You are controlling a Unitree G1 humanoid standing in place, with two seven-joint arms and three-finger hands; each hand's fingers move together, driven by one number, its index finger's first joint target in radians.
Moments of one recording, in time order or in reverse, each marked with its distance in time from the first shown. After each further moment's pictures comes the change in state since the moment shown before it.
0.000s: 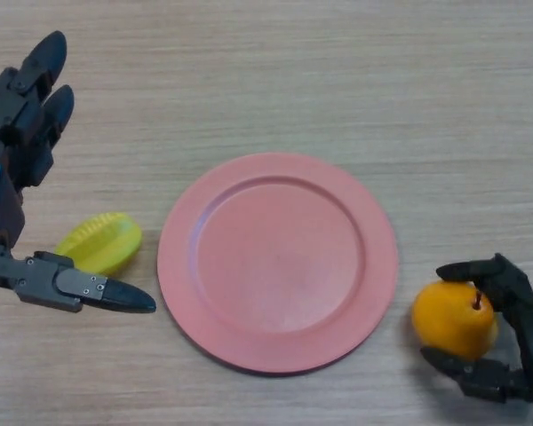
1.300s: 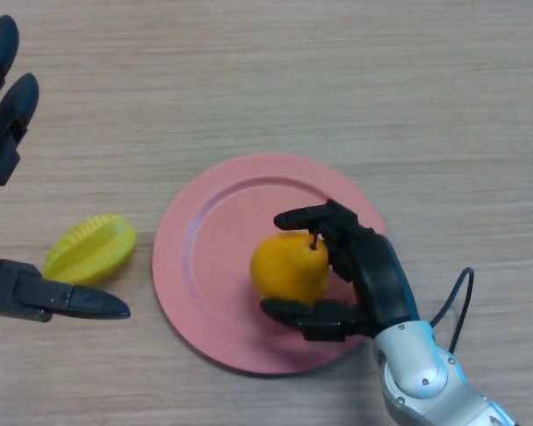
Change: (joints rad) left arm 0.045 -0.014 0.111 -0.096 -0.113 0.028 -0.008; right arm -0.378 -0.004 0.531 0.120 0.387 0.243 -0.223
